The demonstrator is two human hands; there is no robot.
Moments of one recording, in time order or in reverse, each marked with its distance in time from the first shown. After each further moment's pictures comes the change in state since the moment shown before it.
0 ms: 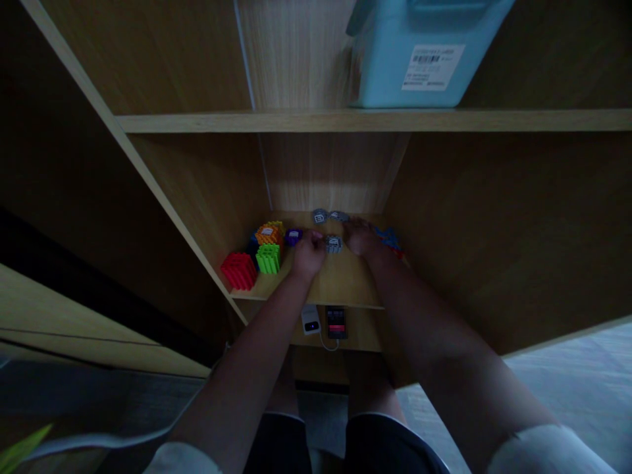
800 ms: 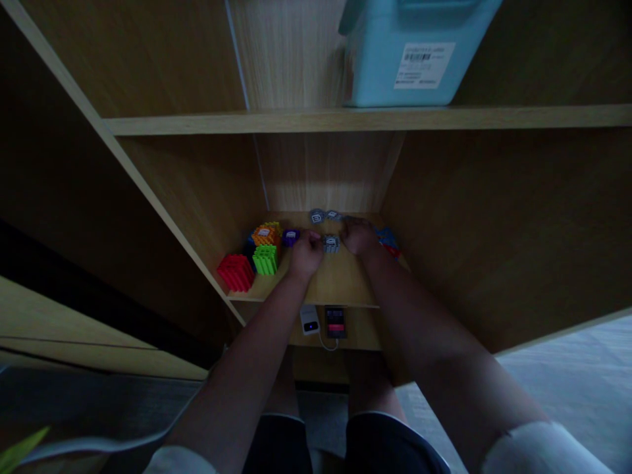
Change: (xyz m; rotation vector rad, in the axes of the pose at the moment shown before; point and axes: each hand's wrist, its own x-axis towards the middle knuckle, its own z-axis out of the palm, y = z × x) left_hand -0.001 0.004 -0.002 -0.005 -0.021 -0.004; right_hand -0.002 -0.008 -0.006 -0.129 0.017 0.040
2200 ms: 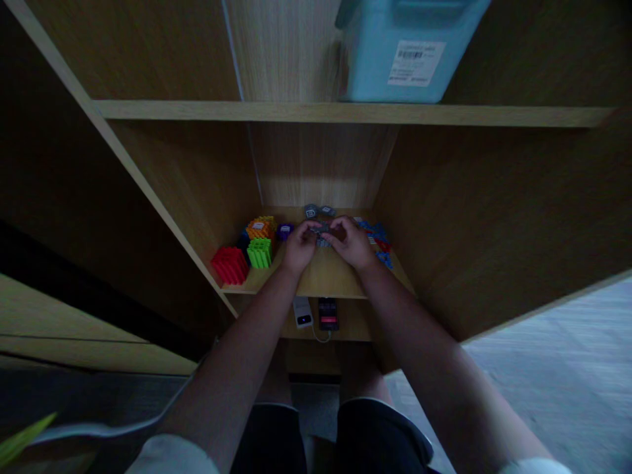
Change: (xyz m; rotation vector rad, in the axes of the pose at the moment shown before) left_hand 0.003 -0.008 0.002 -0.328 -0.032 0.247; right_hand -0.063 -0.049 -0.049 0.686 0.253 -0.186
